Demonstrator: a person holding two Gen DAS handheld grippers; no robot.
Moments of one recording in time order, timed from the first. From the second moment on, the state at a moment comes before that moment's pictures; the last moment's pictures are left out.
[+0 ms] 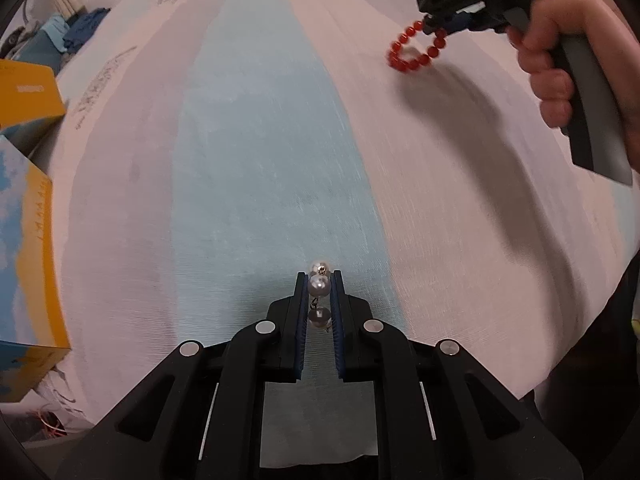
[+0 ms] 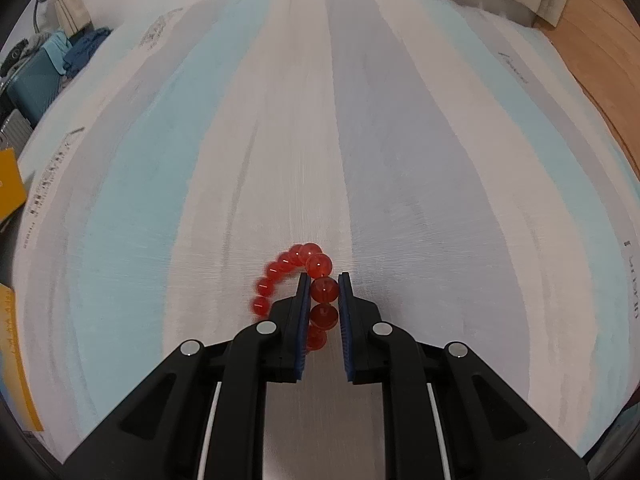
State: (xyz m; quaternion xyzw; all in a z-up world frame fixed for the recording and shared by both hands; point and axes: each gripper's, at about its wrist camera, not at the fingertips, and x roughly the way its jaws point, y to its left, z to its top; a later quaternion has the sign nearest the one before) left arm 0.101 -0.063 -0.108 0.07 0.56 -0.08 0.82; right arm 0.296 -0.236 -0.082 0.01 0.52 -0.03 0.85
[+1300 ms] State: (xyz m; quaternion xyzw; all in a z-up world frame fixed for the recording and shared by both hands) left arm 0.094 0.041 0.046 0.03 0.48 0.01 0.88; right arm 0.171 -0.143 0.081 0.01 0.44 0.05 0.90
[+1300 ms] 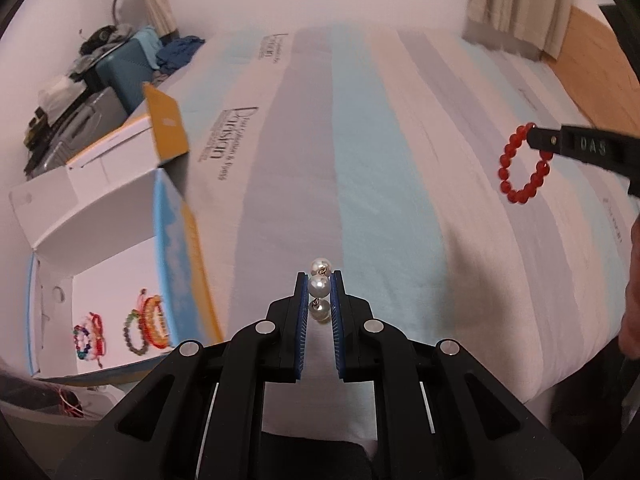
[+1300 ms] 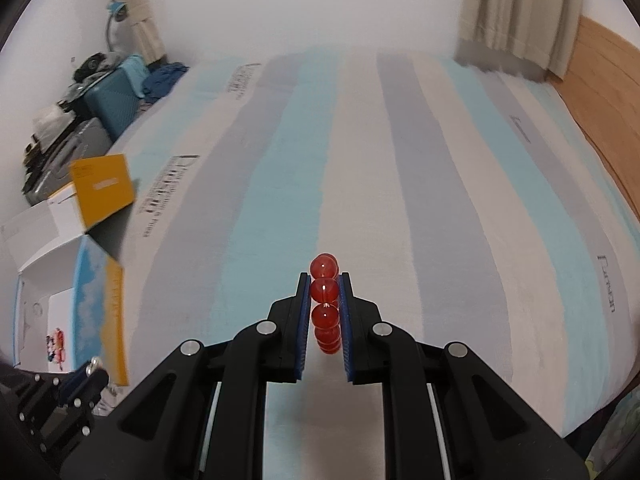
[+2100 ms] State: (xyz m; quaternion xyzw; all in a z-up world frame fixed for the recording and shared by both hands) left arm 0.051 0.277 0.104 -0.04 0.47 0.14 0.87; right arm 0.118 0.099 0.132 -0.05 0.41 0.23 0.88
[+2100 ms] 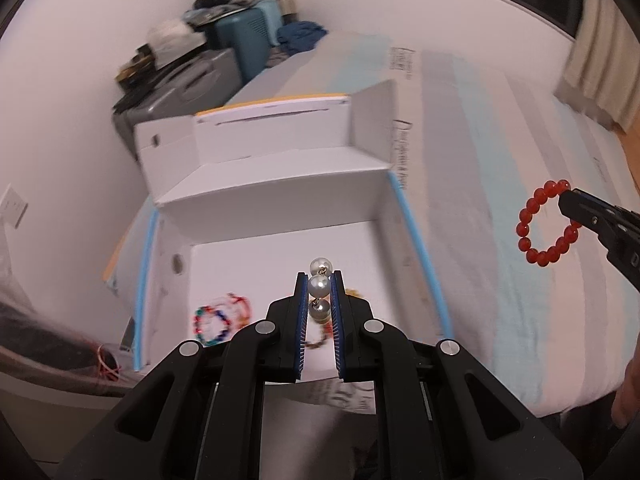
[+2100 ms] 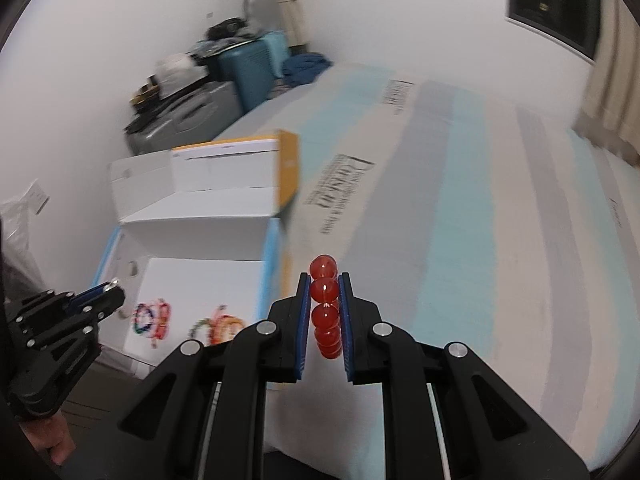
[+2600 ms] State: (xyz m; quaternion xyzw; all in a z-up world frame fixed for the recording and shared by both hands) left arm 0.034 0.366 0.066 -0.08 0.51 0.16 0.84; right arm 0.105 0.214 0.095 -0.08 0.45 0.28 0.84
